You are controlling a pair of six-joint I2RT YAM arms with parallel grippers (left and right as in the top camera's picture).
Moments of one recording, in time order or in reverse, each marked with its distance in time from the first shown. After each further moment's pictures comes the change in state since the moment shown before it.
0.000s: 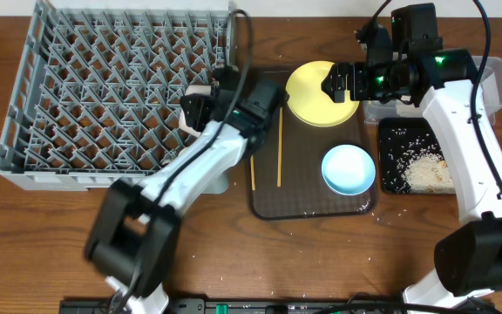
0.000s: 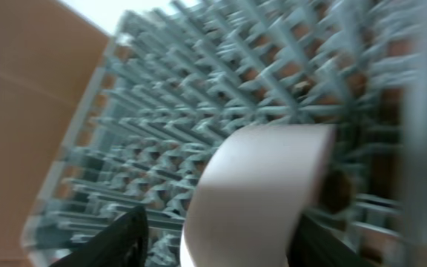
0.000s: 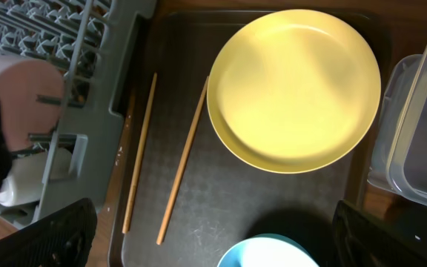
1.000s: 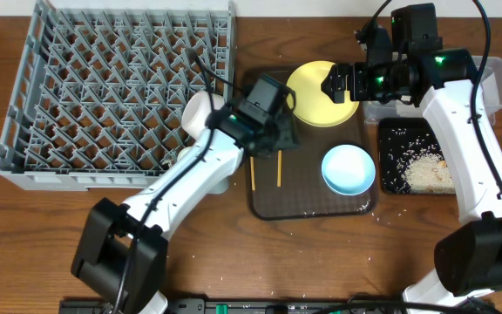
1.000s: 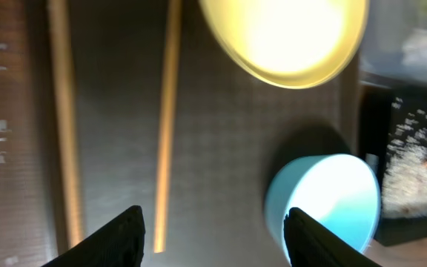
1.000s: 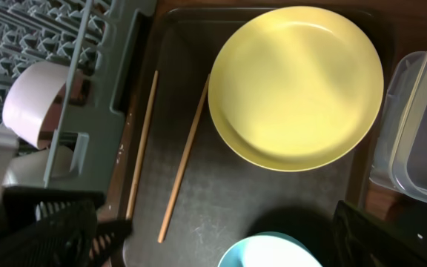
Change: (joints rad) left arm -0.042 -0.058 0.001 0.046 1.115 -0.398; right arm 0.000 0.000 0.000 -0.005 -0.004 0.000
